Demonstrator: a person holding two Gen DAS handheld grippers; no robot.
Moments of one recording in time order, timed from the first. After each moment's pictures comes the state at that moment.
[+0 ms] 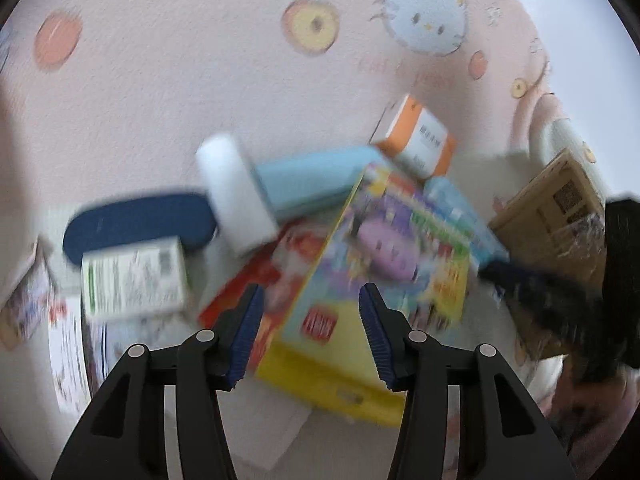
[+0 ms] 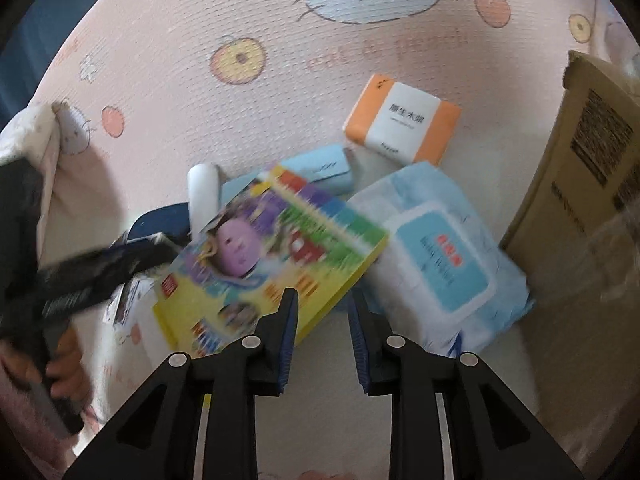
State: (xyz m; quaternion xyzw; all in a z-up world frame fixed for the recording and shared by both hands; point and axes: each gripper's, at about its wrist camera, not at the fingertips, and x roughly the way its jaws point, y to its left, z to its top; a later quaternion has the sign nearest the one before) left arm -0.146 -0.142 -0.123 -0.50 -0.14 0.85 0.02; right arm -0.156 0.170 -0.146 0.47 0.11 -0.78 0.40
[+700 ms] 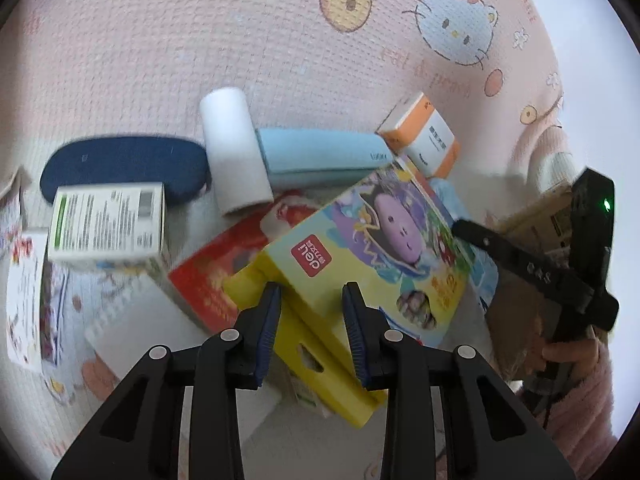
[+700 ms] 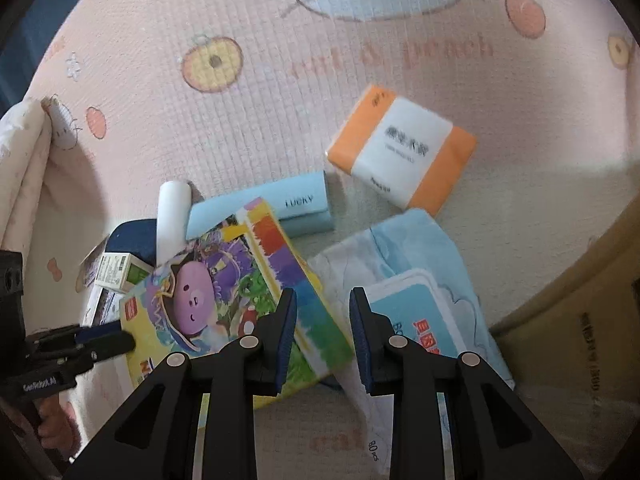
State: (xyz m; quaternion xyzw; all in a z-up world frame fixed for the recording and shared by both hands) left arm -0.151 -0.141 -0.142 -0.49 -0.22 0.84 0.03; right arm -0.206 0.150 -0.165 0.48 0.13 -0.77 0.41
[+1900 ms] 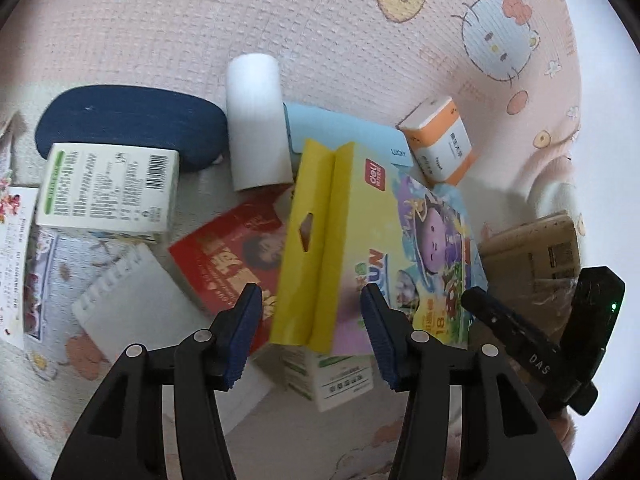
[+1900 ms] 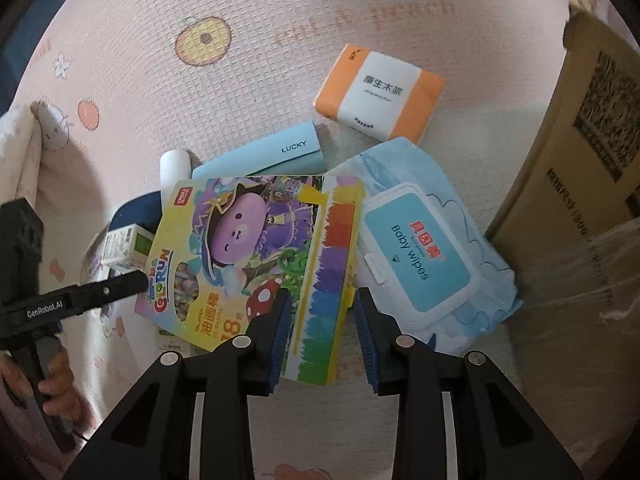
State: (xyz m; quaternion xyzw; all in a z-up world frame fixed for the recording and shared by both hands) left arm -0.155 -0.165 -0.157 -0.53 -0.30 0.79 0.02; right arm -0.172 0.176 -0.156 0.52 0.11 -0.76 0.38
